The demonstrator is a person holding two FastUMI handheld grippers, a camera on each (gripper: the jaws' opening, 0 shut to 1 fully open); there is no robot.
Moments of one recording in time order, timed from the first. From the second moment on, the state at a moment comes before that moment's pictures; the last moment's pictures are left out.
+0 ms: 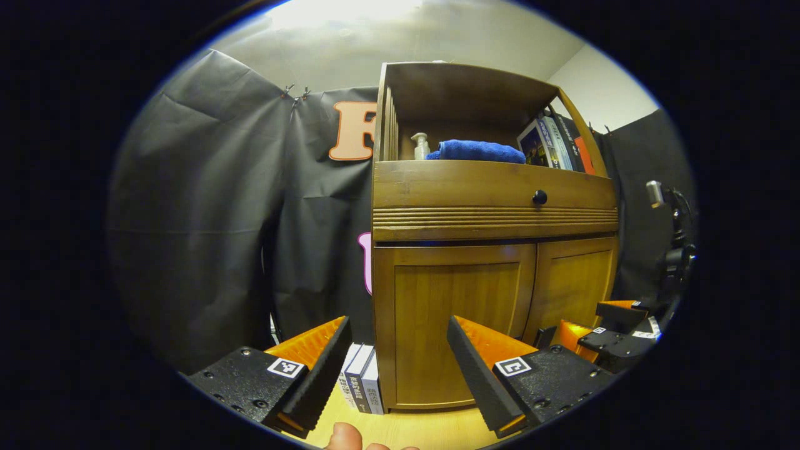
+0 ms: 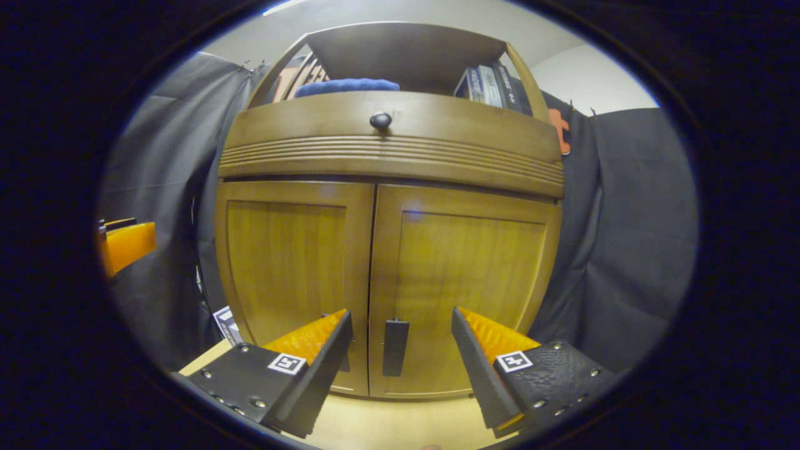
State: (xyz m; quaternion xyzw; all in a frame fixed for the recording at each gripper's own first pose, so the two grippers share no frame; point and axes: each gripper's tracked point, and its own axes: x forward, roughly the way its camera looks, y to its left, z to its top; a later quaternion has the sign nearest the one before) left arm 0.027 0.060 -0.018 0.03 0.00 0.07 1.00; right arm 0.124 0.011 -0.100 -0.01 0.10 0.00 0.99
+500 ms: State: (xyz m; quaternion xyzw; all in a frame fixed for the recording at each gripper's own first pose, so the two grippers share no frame) left arm 0.046 0.066 -0.025 0.03 0.01 0.08 1.00; right arm 0.163 0.015 -0.149 0.00 0.15 0.00 0.99
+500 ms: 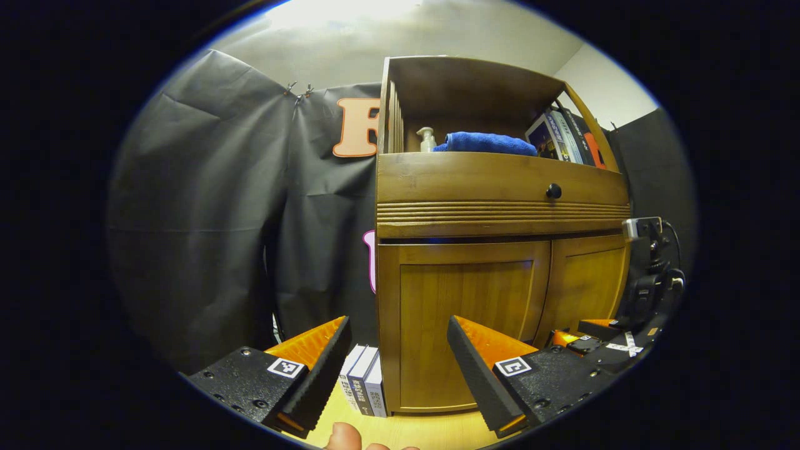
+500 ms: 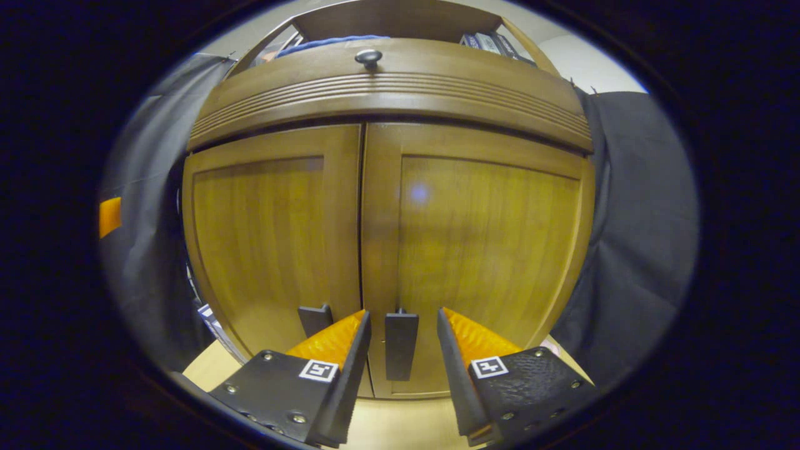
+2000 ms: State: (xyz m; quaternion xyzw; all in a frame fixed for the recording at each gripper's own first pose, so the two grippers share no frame) left arm 0.030 0.083 -0.031 0.02 0.02 0.09 1.00; right arm 0.136 -0.003 -0.157 0.02 0.16 -0.07 0.98
